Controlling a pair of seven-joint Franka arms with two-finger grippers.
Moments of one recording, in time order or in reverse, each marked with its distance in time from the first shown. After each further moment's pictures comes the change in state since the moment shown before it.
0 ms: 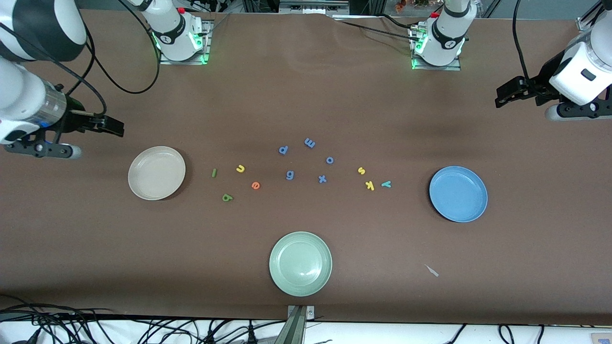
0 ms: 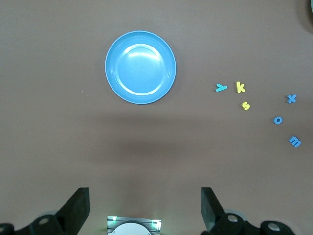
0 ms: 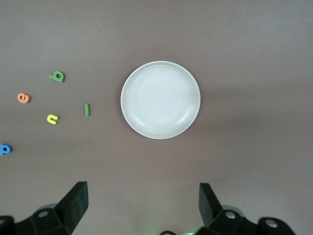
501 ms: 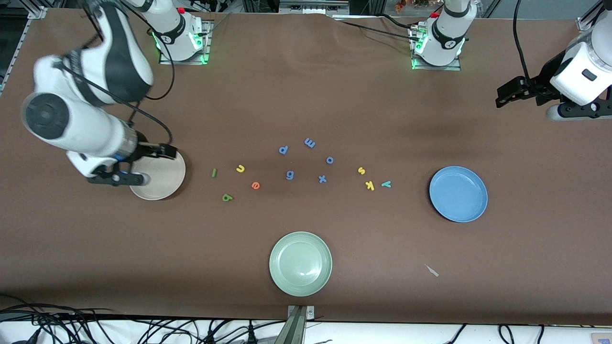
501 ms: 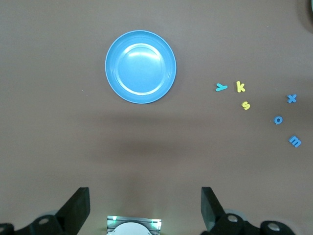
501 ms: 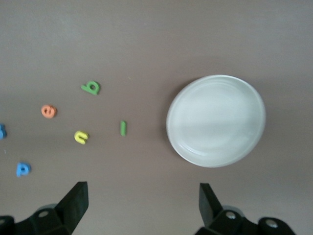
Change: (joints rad) left arm -0.002 0.000 -0.005 0.000 0.000 -0.002 -0.001; right arm 0.139 0.189 0.005 -0.010 0.039 0.211 0.128
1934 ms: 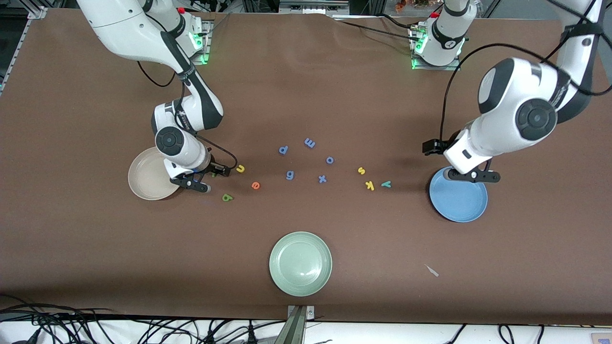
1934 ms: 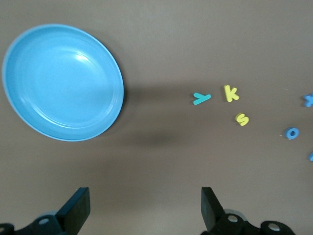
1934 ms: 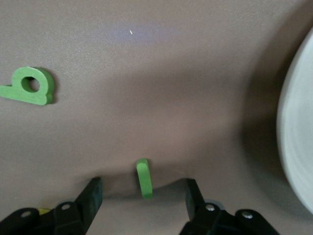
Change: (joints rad) left arm -0.086 0.306 -0.067 -0.181 0.000 0.395 -0.014; right arm 0.086 0.203 0.021 -0.400 0.006 0.677 0.301
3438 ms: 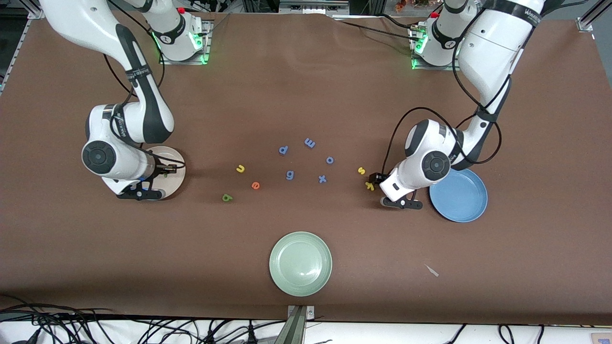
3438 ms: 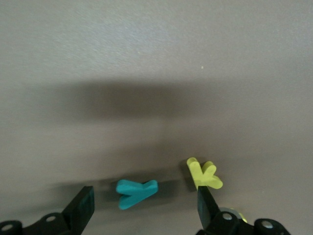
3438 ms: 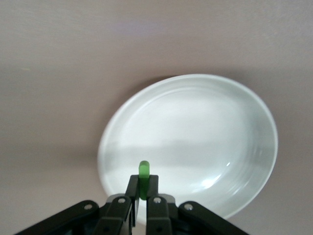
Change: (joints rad) left arm -0.156 0.393 0.002 -0.001 0.000 0.510 -0.060; right arm -0.025 -0.082 -0.227 0.098 0.000 -0.290 -0.550
